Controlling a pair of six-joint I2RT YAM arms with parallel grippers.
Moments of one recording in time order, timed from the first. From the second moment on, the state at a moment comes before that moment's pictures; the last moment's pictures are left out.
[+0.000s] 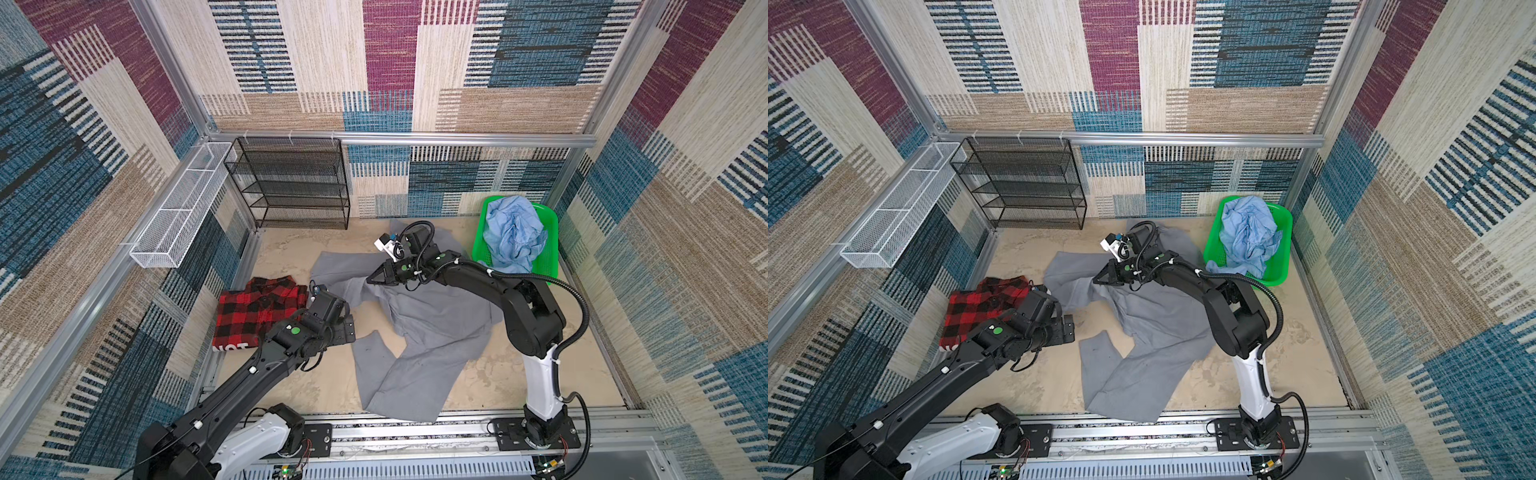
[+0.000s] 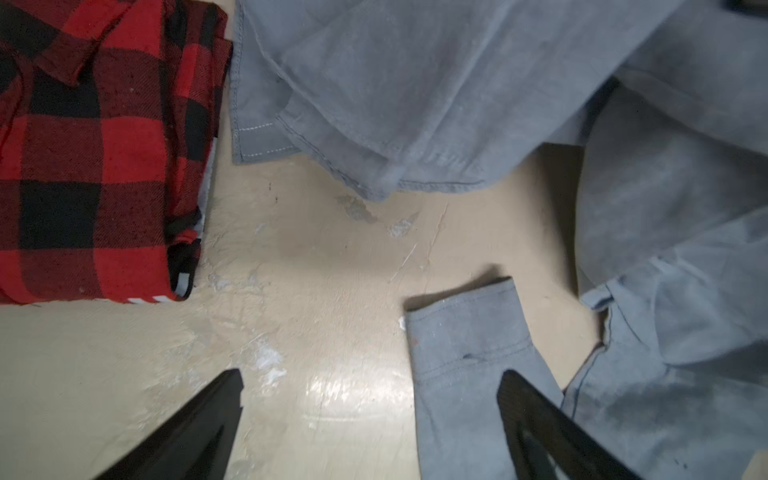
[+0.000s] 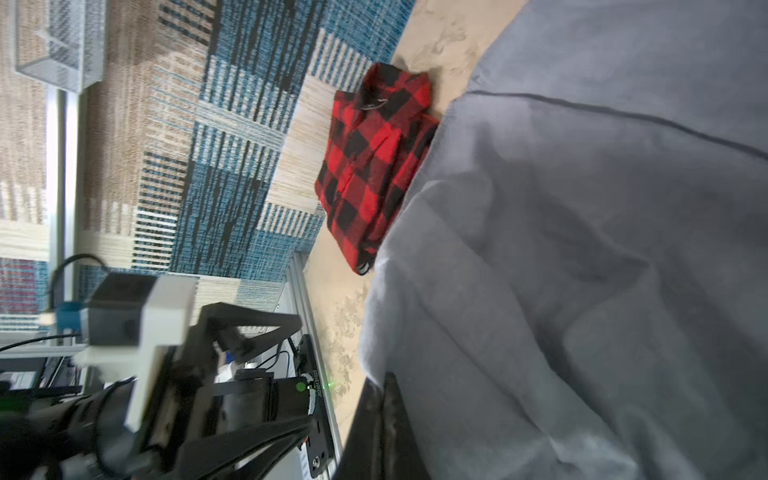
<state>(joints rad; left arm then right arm) -0.55 1.04 0.77 -0.75 -0.26 -0.63 0.60 2.04 1.56 -0.17 -0.87 0.54</state>
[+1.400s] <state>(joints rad) -0.79 1.16 0.66 -0.05 -0.93 -0.24 0.62 1.90 1.47 -0.13 -0.98 0.55</state>
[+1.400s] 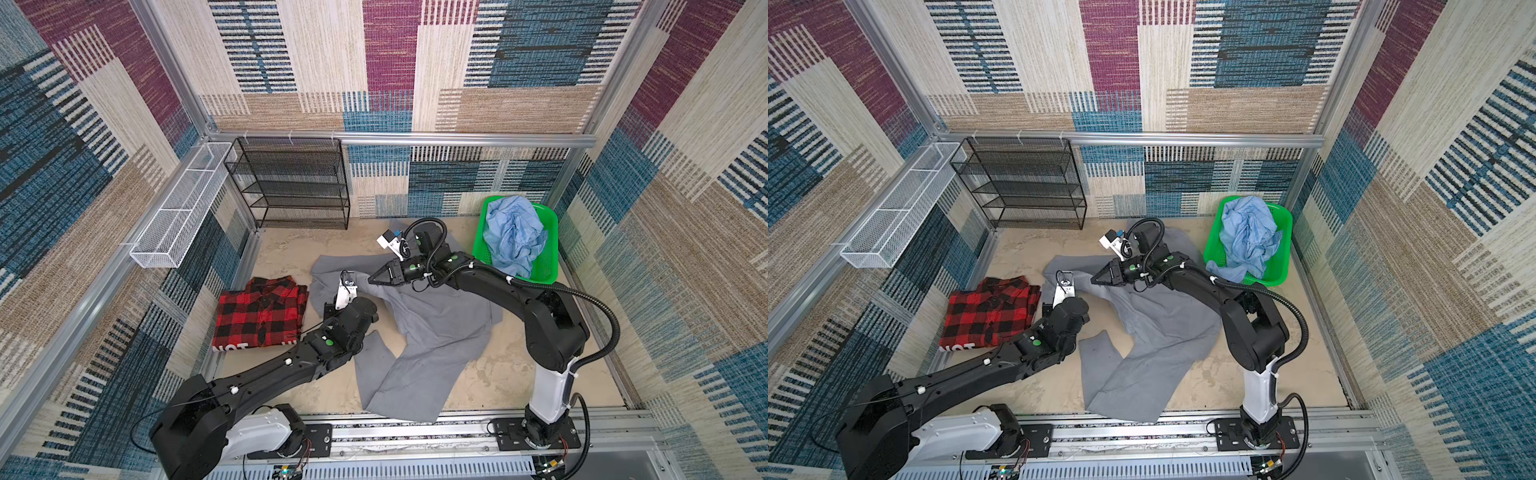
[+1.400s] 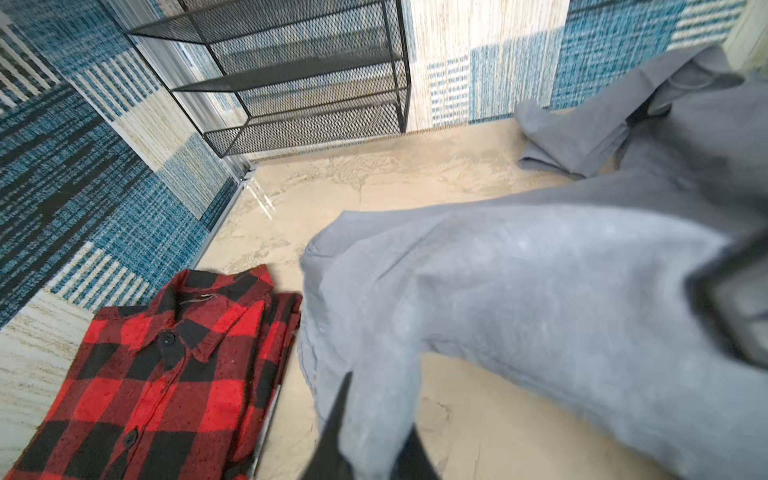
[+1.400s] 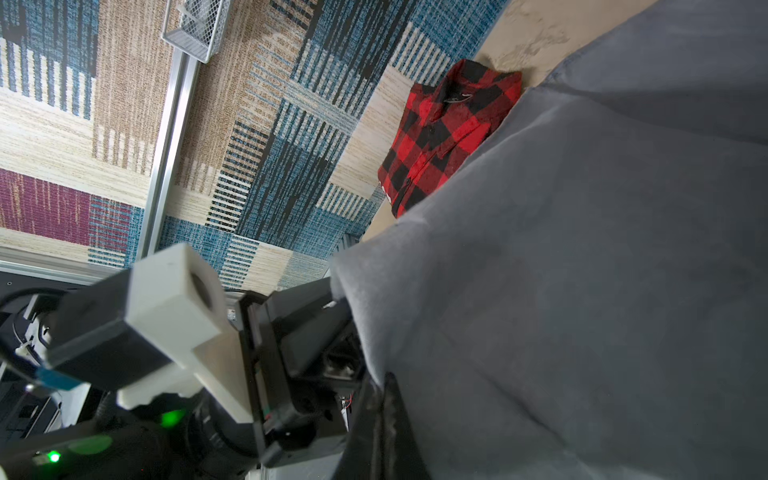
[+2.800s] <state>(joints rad) -0.79 0.53 0.58 -0.89 -0.69 -0.77 1.43 1.56 0.92 -0.37 -0.07 0.48</state>
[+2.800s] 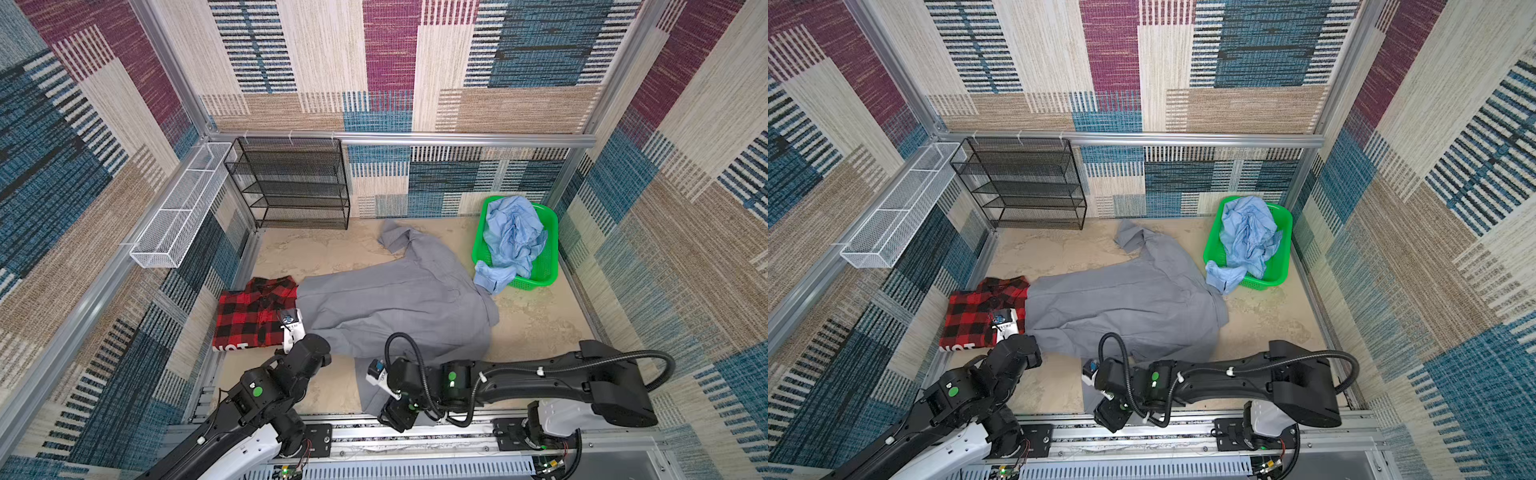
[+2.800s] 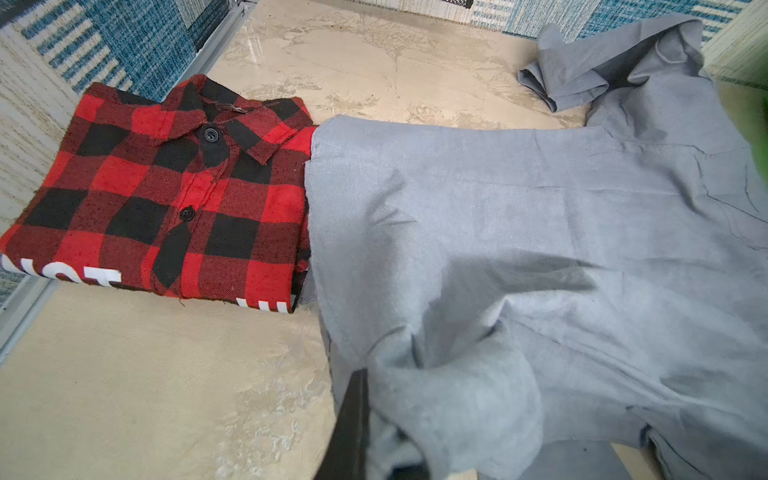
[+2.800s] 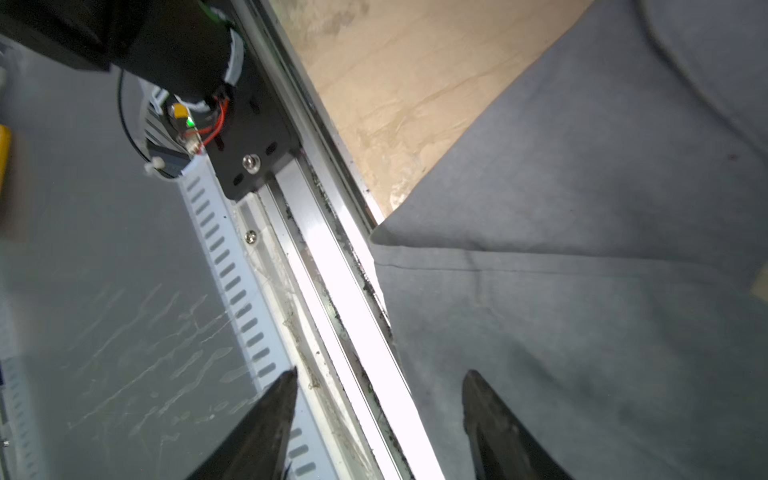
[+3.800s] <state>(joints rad) -0.78 0.47 0.57 -0.94 -0.68 -0.81 1.53 1.74 1.05 -0.45 0.19 0.52</state>
